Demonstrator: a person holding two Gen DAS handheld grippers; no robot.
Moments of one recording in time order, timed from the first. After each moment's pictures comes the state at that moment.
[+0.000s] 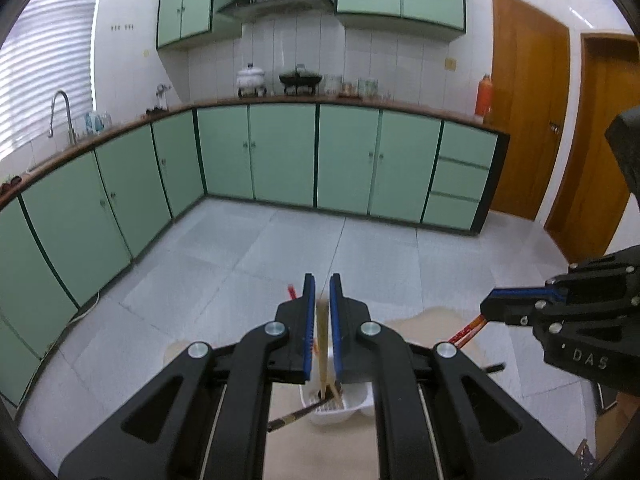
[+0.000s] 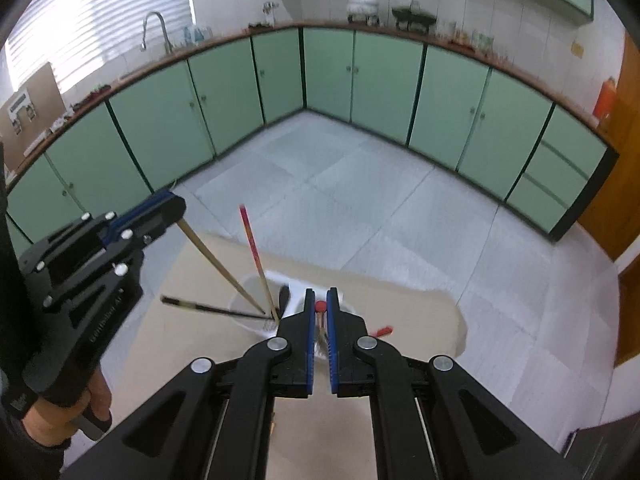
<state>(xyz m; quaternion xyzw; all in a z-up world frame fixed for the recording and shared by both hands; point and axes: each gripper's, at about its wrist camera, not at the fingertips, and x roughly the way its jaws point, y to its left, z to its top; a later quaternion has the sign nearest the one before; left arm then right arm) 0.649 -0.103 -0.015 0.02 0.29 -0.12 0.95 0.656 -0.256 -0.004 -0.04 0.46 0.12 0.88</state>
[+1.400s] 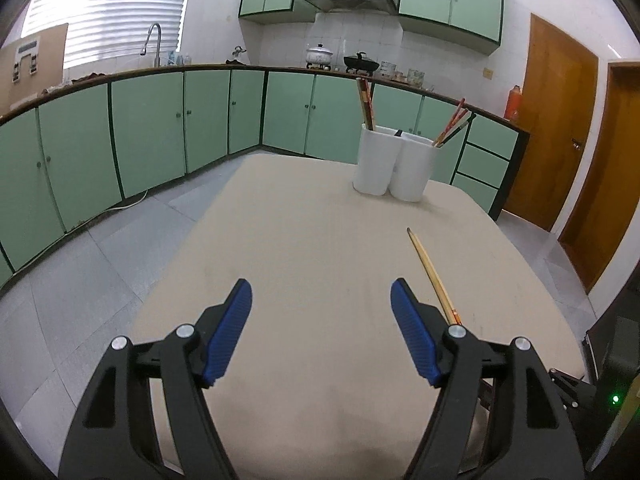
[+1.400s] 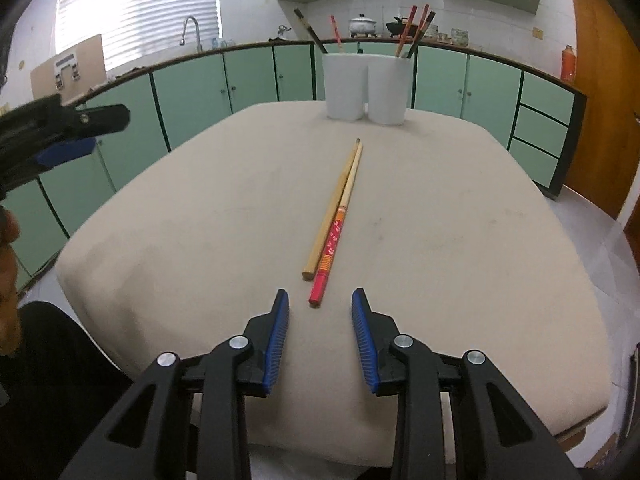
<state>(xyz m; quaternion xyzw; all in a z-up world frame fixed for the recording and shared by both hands) 0.288 0.010 -0.204 -0.06 0.28 -0.04 0.96 0.276 -0.214 -0.269 -0.01 0.35 0.11 0.93</state>
